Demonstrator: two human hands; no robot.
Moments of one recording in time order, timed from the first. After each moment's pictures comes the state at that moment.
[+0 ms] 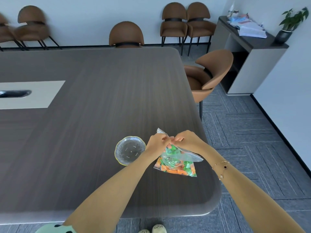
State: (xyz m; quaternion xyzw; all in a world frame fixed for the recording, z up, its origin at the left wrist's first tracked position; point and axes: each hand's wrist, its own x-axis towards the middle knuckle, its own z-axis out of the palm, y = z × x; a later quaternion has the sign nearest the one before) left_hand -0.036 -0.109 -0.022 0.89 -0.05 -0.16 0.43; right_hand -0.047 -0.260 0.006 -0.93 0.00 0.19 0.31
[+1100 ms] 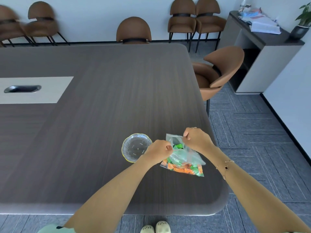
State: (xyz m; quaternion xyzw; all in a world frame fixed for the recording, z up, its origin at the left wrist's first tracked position) left_hand -0.053 -0.080 -0.024 0.93 -0.12 -0.22 0.28; right_hand -0.039 -0.258 -0.009 -0.98 0.01 0.10 0.17
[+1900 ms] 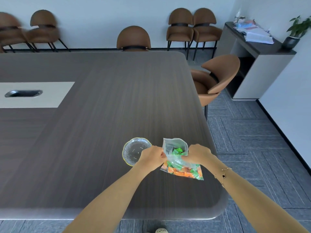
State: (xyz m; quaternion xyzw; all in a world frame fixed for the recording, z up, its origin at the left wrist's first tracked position) left_hand -0.066 -0.058 -0.018 0.96 -0.12 -0.18 0.19; right_hand -0.064 -0.247 -0.012 -0.96 0.03 0.26 0.03
